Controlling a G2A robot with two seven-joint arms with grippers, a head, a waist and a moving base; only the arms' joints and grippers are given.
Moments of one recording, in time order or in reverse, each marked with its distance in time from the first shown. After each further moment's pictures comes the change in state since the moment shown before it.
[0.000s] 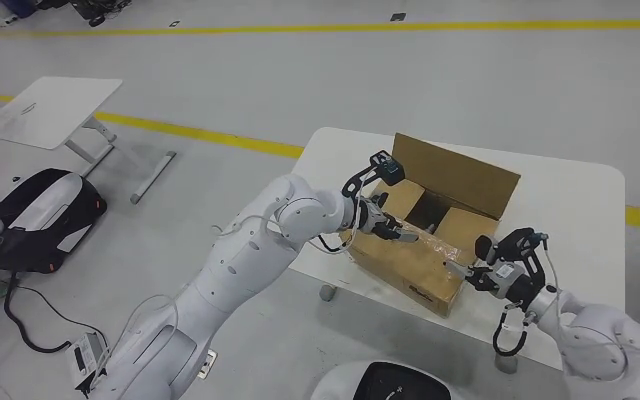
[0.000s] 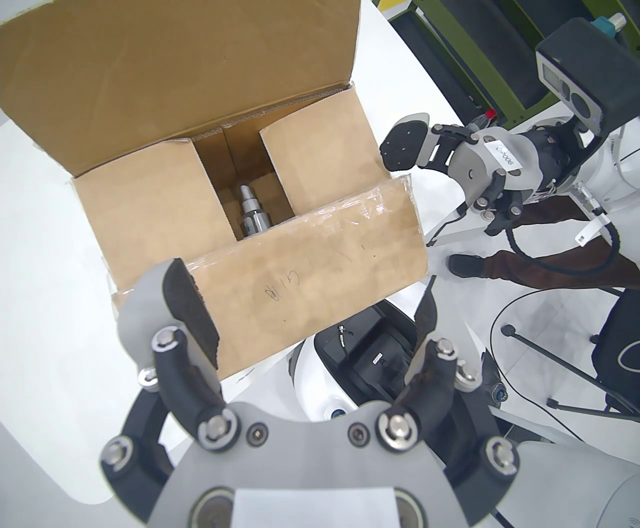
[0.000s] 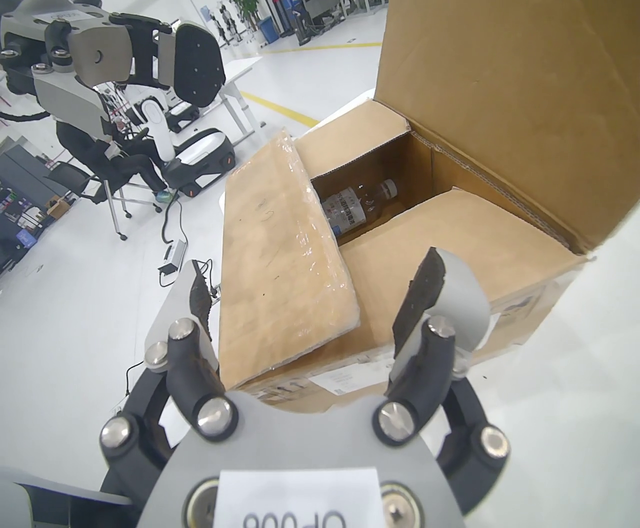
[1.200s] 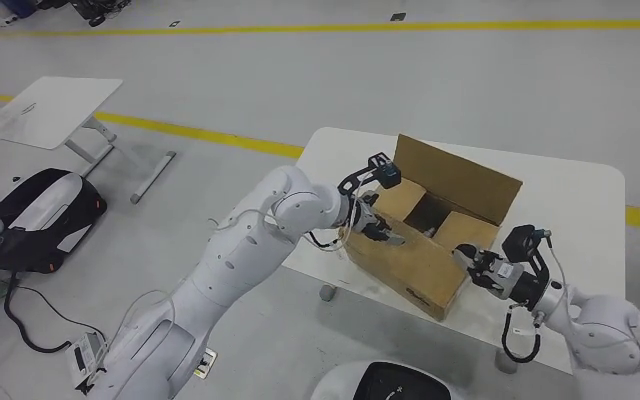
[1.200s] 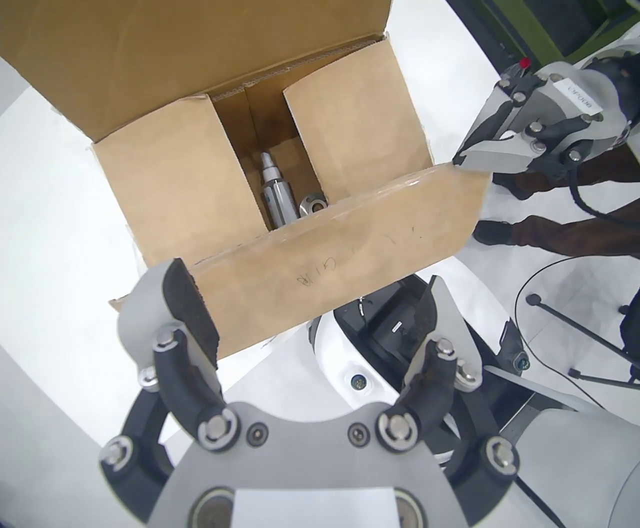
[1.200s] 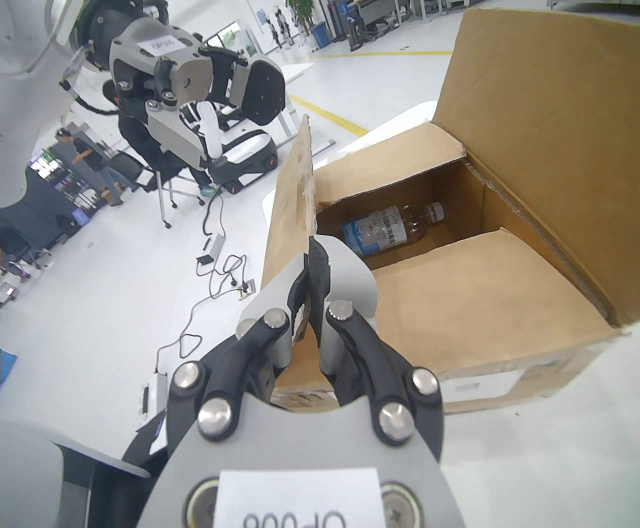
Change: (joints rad) left arm -0.040 0.013 0.002 0.005 0.040 -0.044 -0.142; right arm 0.039 0.046 -0.024 -0.018 0.132 -0.114 0.065
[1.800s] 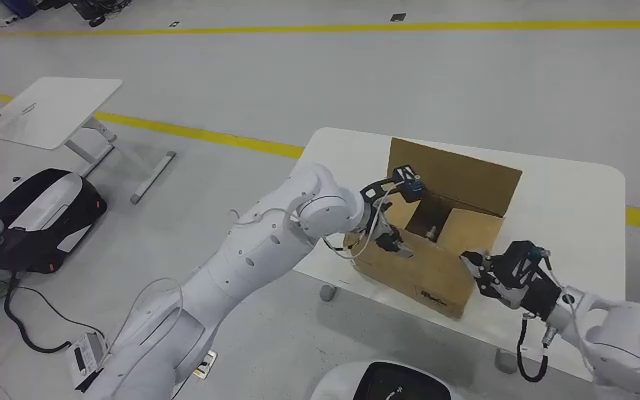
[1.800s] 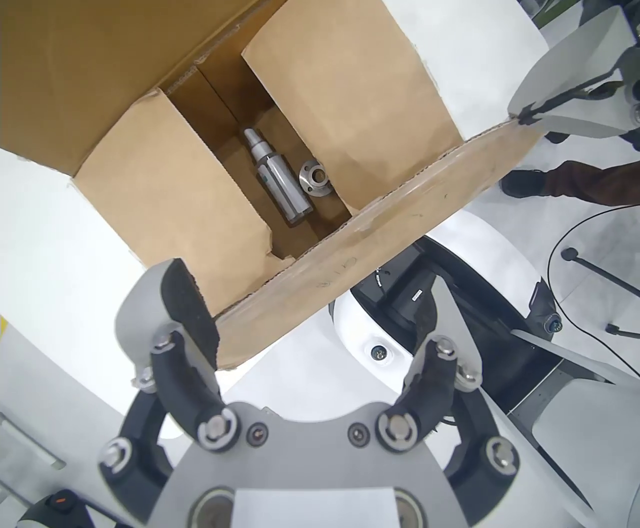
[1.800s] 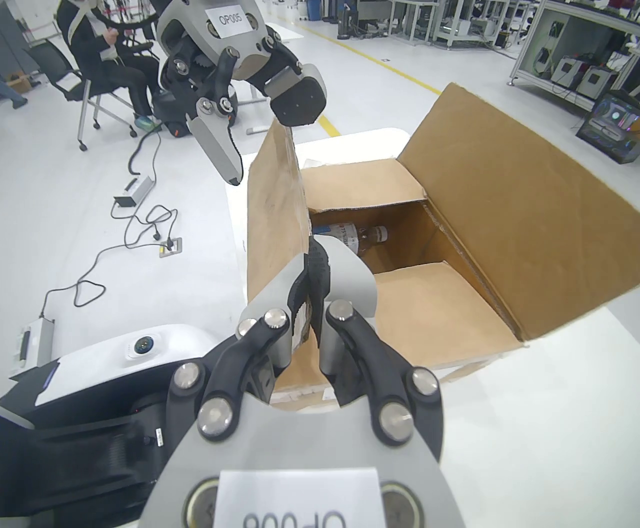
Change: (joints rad) left arm -0.107 -0.031 0.159 0.042 0.038 0.002 -0.064; right arm -0.081 0.038 0.052 -0.233 -0.349 -0.079 -0.112
